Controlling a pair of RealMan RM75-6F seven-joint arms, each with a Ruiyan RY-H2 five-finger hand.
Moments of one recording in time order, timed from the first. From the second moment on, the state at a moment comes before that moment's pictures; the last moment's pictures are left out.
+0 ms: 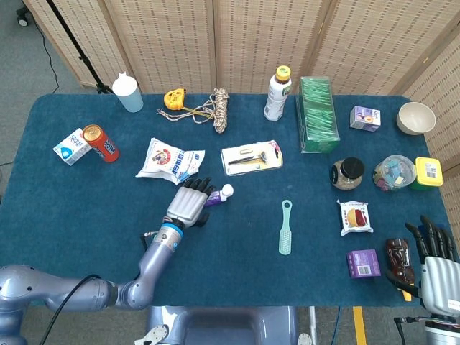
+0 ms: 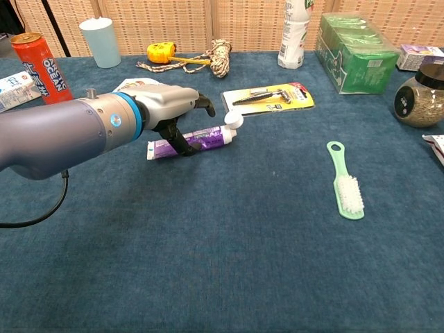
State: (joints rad) left arm -1.00 -1.74 -0.24 -1.57 0.57 1.06 0.86; right arm -0.07 -1.15 0.06 -1.82 -1.52 1.64 -0.07
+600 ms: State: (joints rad) left arm -1.07 -1.79 -0.24 -1.50 0.50 1.03 0.85; right arm -0.07 -1.14 0.07 -1.83 -1.51 1.63 -0.08
